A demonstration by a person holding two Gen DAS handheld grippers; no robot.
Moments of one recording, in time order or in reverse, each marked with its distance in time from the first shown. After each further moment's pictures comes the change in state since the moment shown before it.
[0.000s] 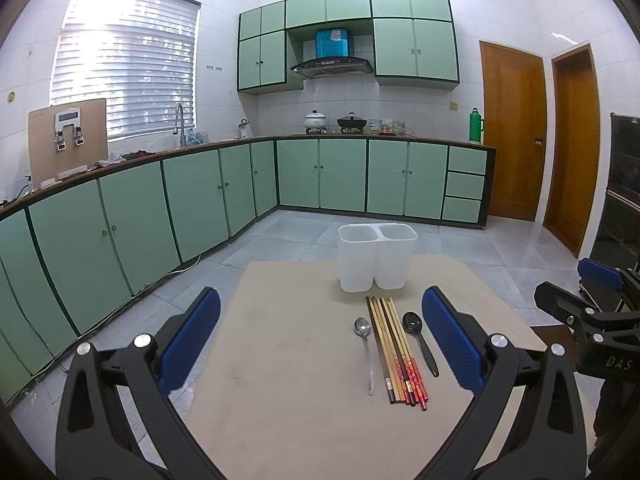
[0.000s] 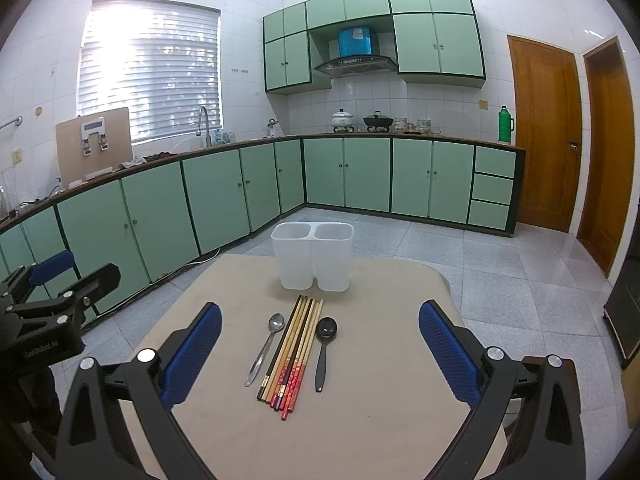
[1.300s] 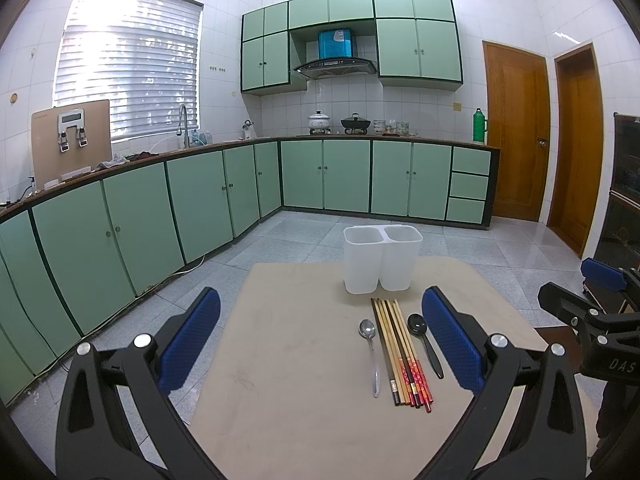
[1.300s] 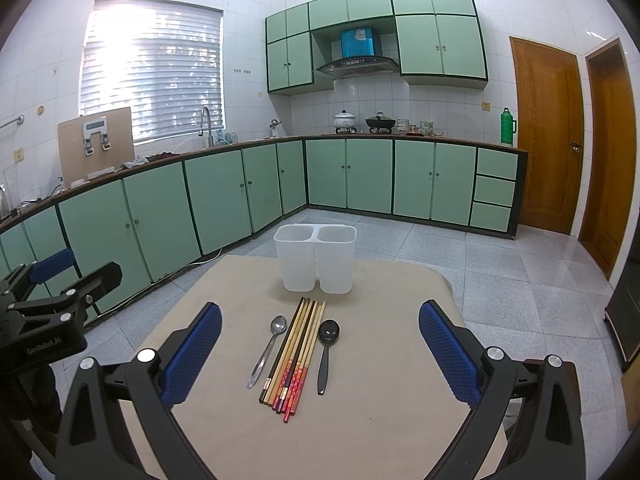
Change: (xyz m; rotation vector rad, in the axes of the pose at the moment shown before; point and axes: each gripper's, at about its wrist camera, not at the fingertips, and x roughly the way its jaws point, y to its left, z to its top) left arm 0.004 0.006 -0.001 -0.003 -0.003 0.006; right arm -0.003 0.004 0.005 -0.001 -0.001 0.001
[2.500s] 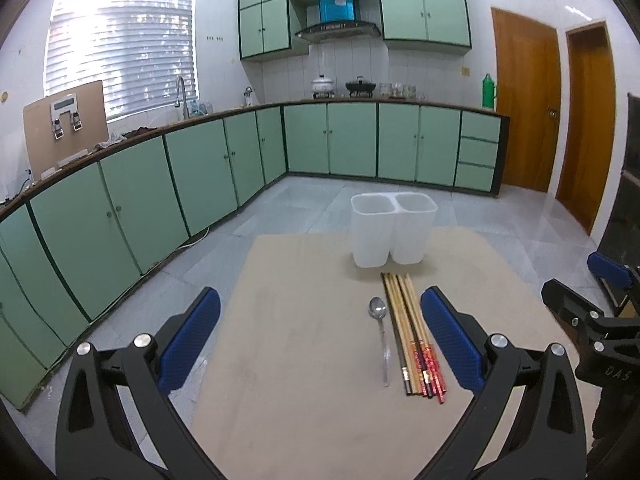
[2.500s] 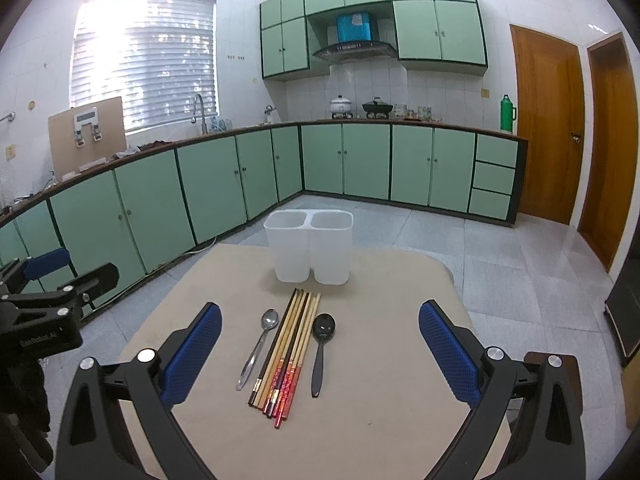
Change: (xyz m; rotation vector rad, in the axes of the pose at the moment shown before) left arm 0.047 -0.003 0.007 0.030 0.155 0.042; right arm 0.047 0.001 0.002 0.009 0.071 -0.018
